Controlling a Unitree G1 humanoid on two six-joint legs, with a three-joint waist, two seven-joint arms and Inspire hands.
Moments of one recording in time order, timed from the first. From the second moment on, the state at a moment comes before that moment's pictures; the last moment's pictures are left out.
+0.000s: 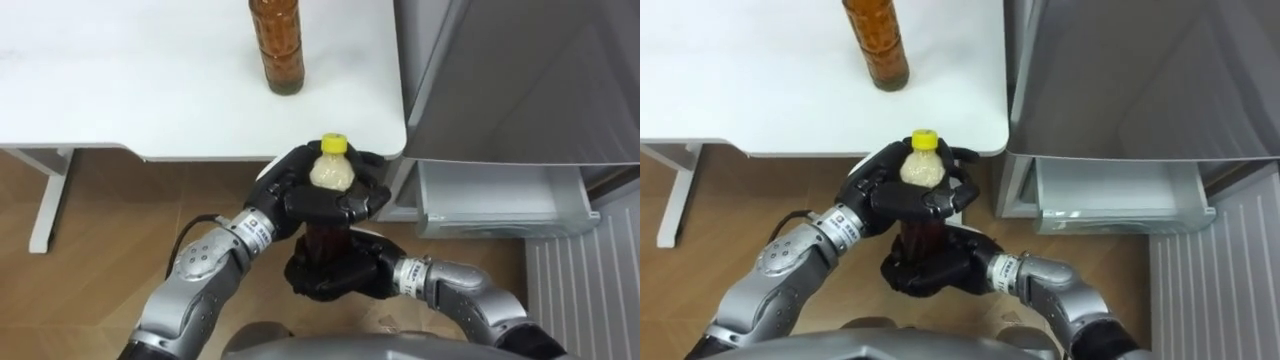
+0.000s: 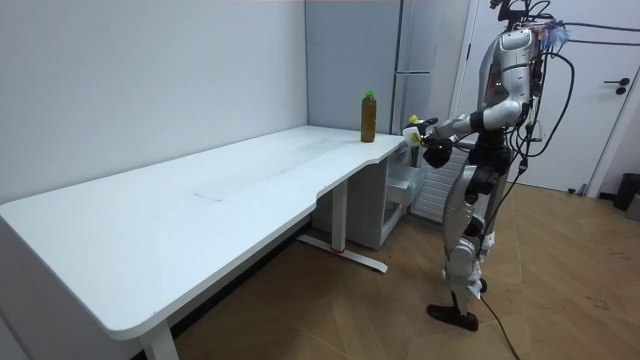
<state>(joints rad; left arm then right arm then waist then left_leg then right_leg) 0.18 0.25 -0.35 0.01 -0.47 0.10 -0.31 0.02 -0.22 0.48 0.59 0.43 0.05 0.75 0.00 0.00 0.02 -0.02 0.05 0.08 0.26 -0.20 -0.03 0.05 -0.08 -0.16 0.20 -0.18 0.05</state>
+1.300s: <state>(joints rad) 0.16 0.30 -0.28 -0.26 -0.35 0.11 -0.37 -0.01 -0.14 0.33 0.60 0.43 -0.03 0.98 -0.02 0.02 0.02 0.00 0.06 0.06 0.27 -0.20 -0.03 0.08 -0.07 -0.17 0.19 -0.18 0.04</state>
